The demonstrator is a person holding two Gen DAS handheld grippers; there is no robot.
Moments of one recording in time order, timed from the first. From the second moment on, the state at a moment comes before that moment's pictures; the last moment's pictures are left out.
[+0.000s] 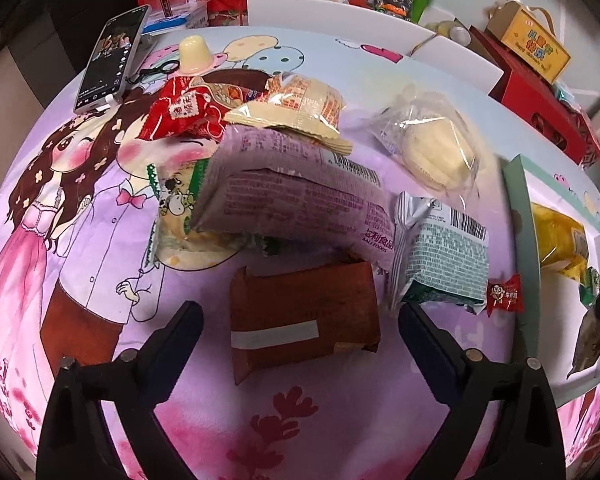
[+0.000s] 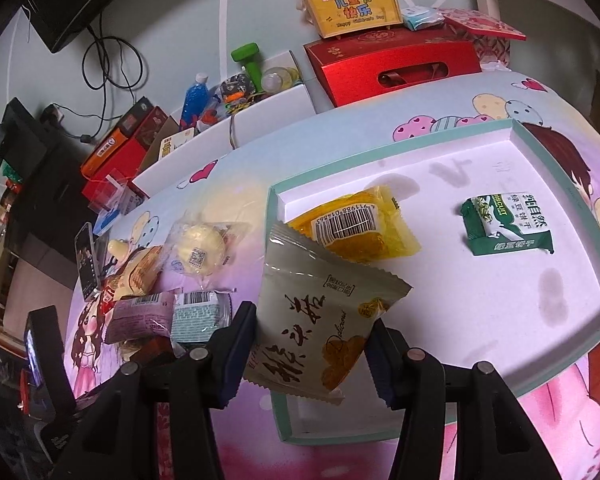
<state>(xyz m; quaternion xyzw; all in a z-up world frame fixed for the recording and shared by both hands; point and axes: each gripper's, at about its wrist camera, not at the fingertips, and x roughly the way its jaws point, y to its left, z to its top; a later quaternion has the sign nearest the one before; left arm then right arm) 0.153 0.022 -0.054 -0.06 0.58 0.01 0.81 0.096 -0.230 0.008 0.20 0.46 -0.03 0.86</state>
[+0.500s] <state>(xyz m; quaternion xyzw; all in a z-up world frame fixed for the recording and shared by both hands) 0.148 0.025 -0.050 -0.06 0.57 0.01 0.82 0.096 -0.234 0.009 0.21 0.46 -0.03 0.86</state>
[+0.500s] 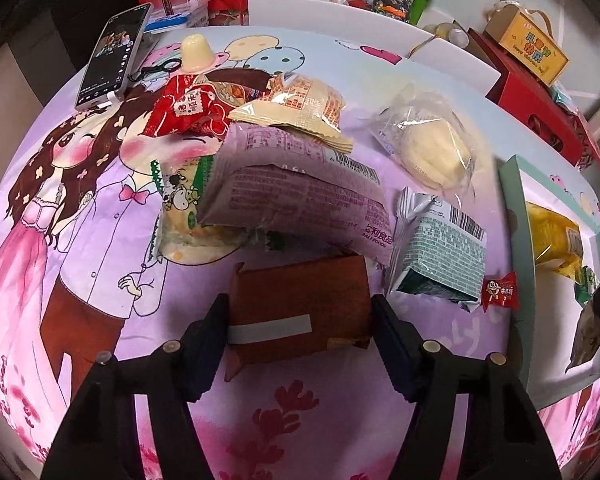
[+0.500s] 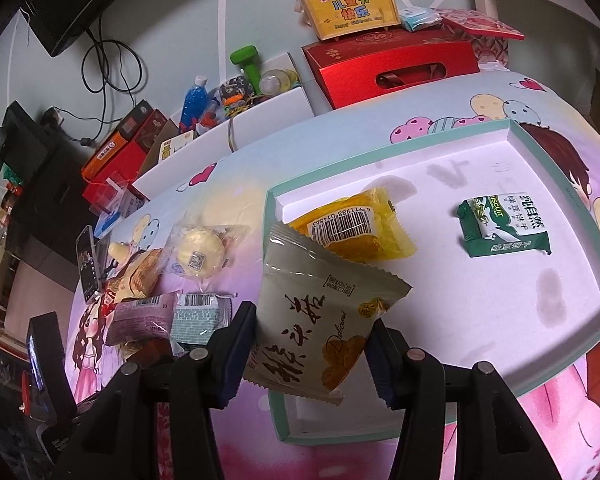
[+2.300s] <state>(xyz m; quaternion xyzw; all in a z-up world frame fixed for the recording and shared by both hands) 0.136 -0.171 0.002 0.06 0.53 -0.18 0.83 0.053 -0.396 0.004 0.30 0.42 -0.23 0.83</state>
